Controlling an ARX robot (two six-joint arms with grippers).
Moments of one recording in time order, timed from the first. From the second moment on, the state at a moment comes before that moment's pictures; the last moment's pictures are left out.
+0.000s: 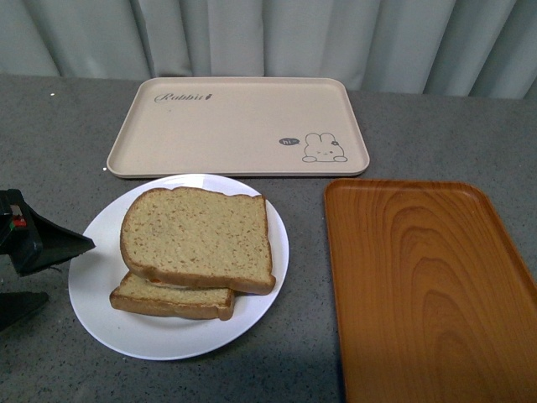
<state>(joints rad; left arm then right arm) 0.14 1.98 0.48 0.62 0.56 -0.58 0.00 0.00 0.01 0.00 0.00 0.00</state>
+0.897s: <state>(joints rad) 0.14 2.12 0.59 0.60 0.68 -0.57 0.00 0.00 0.01 0.00 0.00 0.00</state>
